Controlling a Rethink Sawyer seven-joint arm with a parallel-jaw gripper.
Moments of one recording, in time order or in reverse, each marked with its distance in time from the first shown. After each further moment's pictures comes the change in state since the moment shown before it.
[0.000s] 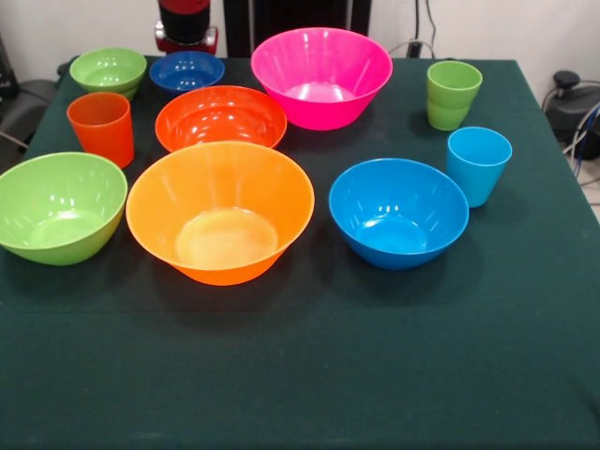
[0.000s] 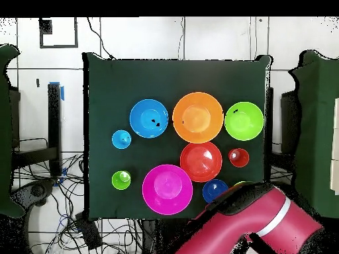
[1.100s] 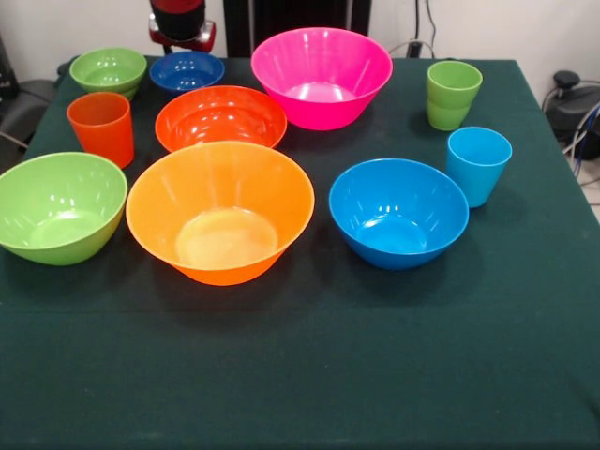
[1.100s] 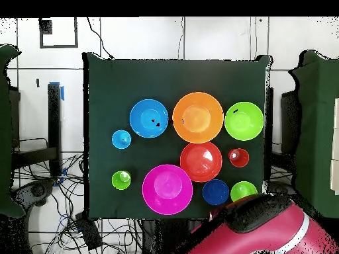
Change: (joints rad) arm -0.023 -0.133 0.094 0.019 0.090 0.274 0.005
